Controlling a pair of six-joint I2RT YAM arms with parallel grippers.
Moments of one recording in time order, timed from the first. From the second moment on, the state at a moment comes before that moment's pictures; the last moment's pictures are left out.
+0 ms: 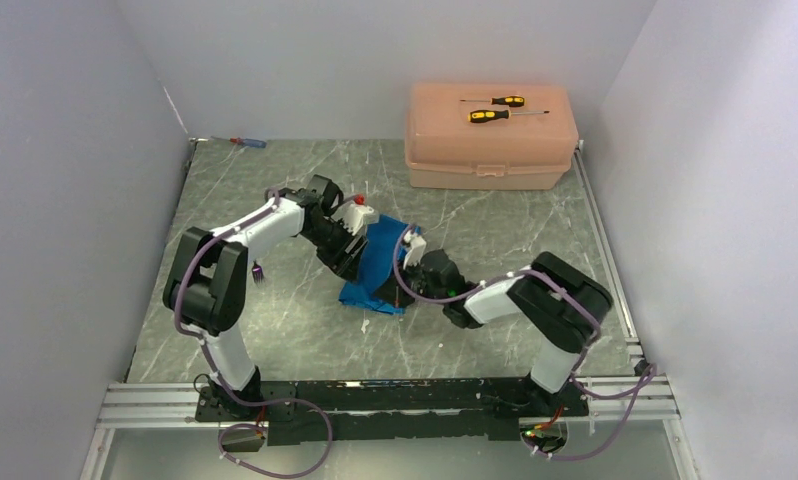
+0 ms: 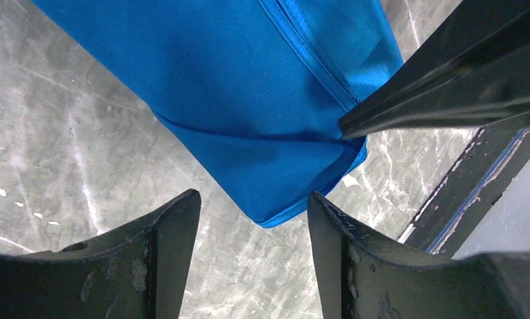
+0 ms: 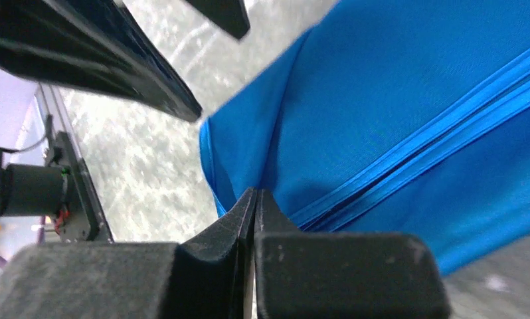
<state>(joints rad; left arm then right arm) -0.41 1.79 1.25 -0.78 0.55 0.37 0.83 1.76 0.55 0.80 -0.27 0.60</state>
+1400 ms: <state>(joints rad) -0.91 1.52 0.92 -0.48 0.35 1.01 0.62 2.21 1.57 0.06 -0.39 0.09</state>
